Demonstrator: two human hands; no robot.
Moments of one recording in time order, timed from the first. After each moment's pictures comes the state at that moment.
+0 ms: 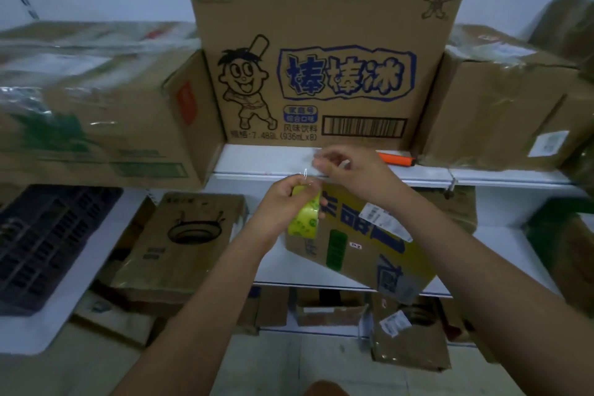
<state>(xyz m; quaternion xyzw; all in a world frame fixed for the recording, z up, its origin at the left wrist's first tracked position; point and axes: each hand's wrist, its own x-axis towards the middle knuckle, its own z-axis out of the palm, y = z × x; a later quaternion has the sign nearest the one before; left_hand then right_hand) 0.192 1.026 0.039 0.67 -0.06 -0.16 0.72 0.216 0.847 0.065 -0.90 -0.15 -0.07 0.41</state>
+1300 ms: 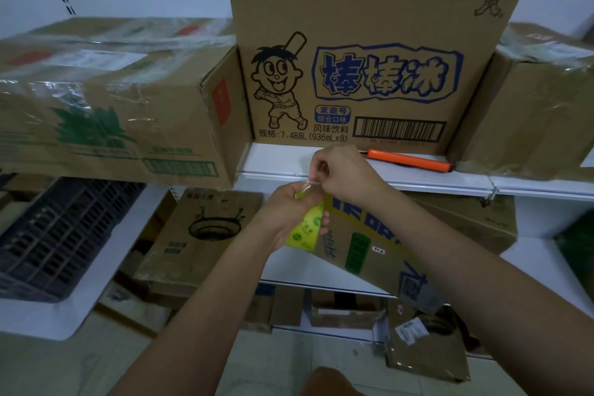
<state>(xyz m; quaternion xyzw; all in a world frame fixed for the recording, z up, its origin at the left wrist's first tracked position) 0.201 1.060 0.039 0.65 0.07 -0.21 0.73 0.246 0.918 0.062 -0.94 -0.21 -0.08 0.25</state>
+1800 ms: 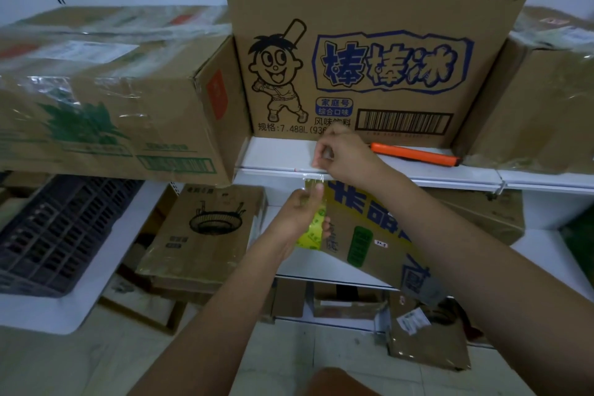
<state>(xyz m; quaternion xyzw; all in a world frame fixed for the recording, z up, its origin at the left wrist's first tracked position) 0.211 1.047 0.001 0.68 0.12 -0.20 0.70 0.279 0.908 0.051 -0.94 -0.18 -0.06 0.29</state>
